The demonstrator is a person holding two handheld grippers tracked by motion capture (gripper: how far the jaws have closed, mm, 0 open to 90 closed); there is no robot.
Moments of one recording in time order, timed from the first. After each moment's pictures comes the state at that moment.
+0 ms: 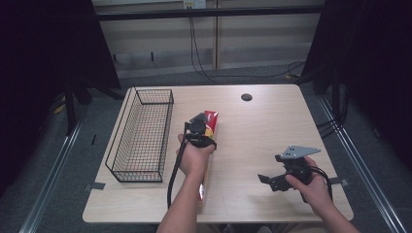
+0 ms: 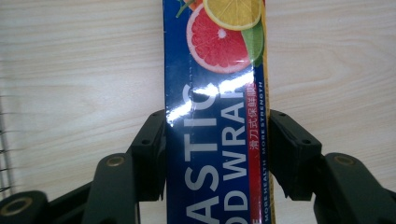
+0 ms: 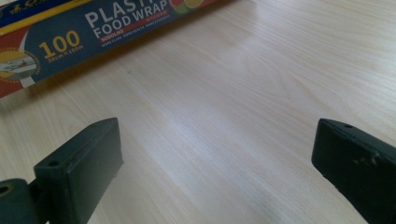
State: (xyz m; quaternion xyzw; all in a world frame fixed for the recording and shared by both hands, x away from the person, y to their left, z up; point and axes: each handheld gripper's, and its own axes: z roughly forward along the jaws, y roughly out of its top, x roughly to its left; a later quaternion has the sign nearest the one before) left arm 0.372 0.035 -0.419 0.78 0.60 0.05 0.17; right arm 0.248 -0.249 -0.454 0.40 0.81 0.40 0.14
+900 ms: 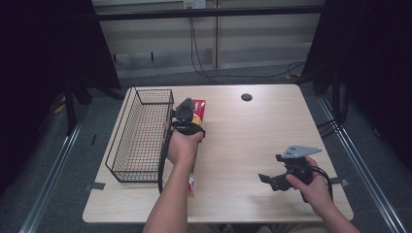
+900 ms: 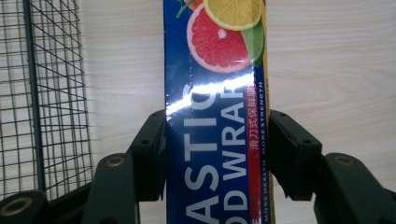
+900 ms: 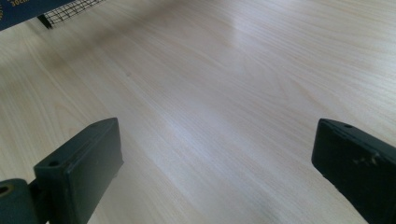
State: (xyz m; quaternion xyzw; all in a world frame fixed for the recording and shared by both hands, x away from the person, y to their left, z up) left arm 0.383 0.063 -0.374 0.76 0.62 0.07 0.17; right arm 0.248 -0.250 -0.453 0.41 0.80 0.41 0.14
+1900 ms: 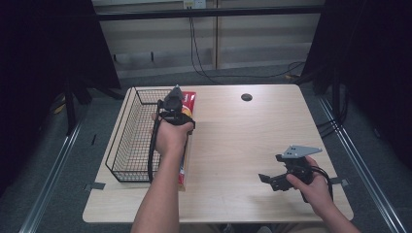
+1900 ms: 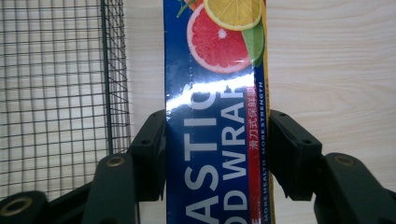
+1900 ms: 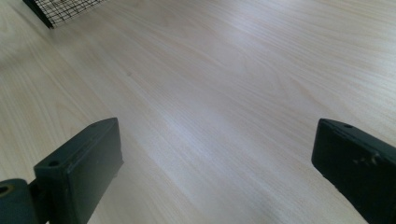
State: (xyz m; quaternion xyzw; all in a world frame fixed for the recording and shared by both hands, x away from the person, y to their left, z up) left arm 0.389 0.087 -0.340 0.75 0.64 0.07 0.17; right arm 0.248 -0.251 -0.453 0.41 0.81 0.41 0.14
